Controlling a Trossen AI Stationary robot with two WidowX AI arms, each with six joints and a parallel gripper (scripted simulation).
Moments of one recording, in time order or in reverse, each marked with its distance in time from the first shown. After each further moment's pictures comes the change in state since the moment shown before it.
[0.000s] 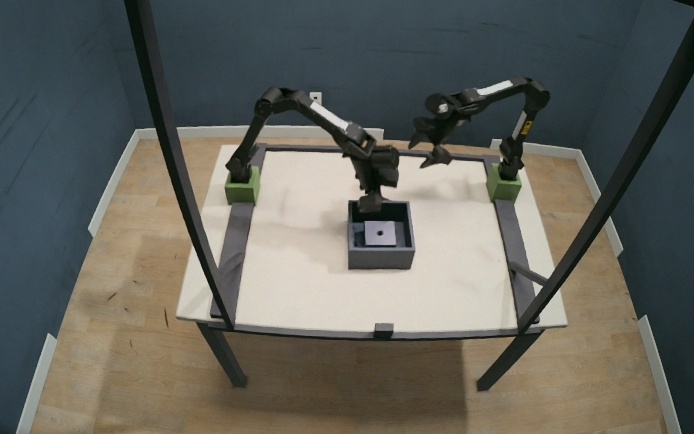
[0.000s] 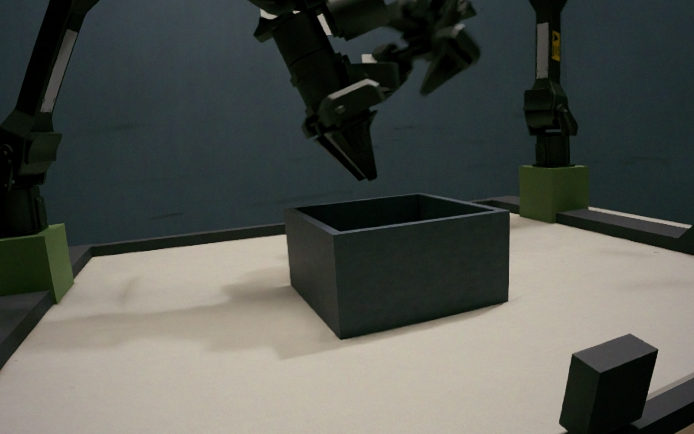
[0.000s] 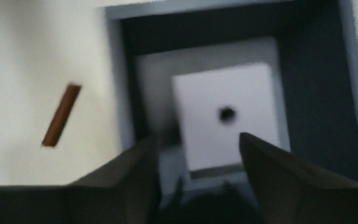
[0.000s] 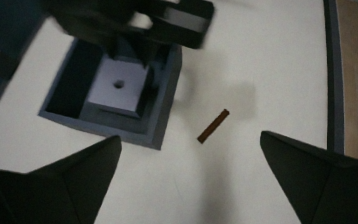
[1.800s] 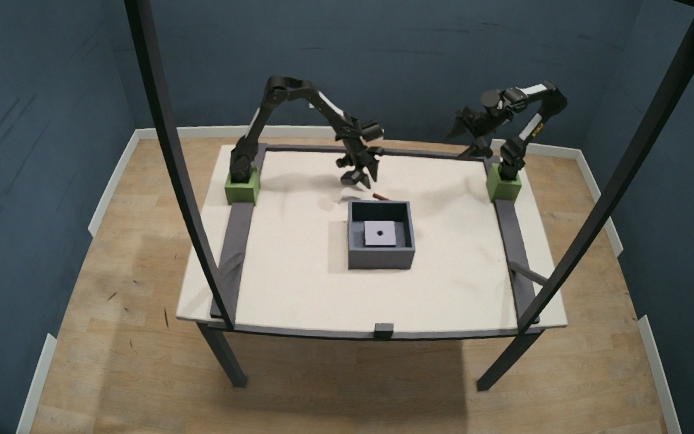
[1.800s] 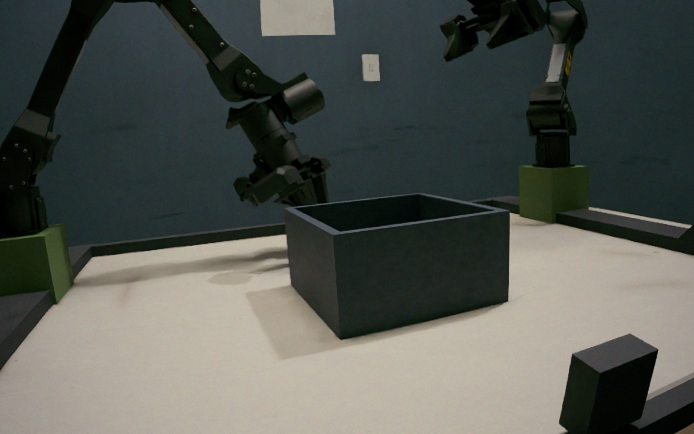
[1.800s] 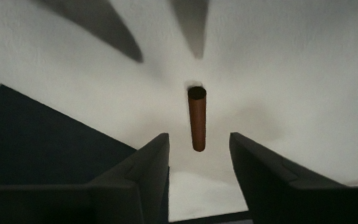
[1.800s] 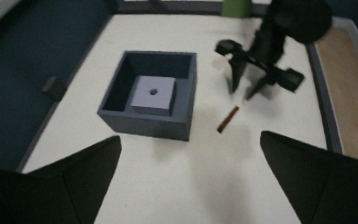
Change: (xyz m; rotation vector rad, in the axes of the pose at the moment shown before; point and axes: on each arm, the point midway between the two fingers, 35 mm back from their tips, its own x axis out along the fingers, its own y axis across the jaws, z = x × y) left arm 0.053 0.170 -0.050 -2.635 0.147 -0.167; right arm -0.104 0.045 -0.046 0.100 -0.212 -0.012
